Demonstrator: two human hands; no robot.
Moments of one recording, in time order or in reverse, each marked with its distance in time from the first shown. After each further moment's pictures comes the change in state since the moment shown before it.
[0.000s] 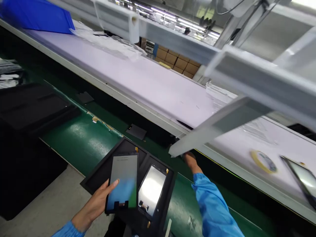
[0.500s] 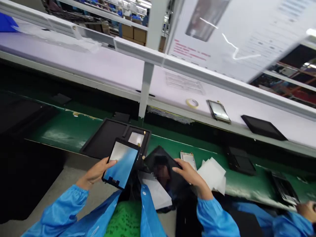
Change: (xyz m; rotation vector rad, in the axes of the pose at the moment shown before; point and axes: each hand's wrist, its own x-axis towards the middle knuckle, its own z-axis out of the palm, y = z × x) left_hand -0.120 -0.063 0.033 0.617 -0.376 0.102; right_hand -0.419 0.036 -0.086 0.538 -0.205 -0.052
